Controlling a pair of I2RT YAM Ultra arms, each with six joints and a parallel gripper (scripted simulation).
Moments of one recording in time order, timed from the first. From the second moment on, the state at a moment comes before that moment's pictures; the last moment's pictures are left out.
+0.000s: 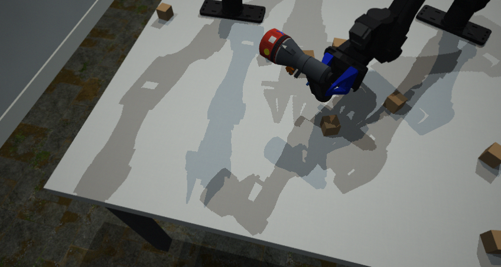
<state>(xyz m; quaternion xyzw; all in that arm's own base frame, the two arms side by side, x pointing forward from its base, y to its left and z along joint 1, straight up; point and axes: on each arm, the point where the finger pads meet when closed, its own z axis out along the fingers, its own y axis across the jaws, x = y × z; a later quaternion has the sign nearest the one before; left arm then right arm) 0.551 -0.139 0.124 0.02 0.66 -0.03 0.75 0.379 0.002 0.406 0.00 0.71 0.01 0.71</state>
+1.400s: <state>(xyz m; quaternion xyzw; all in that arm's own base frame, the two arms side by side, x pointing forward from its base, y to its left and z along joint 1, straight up) 0.553 -0.138 0.122 0.02 0.66 -0.03 0.75 0.382 0.001 0.405 0.00 0.71 0.00 0.71</state>
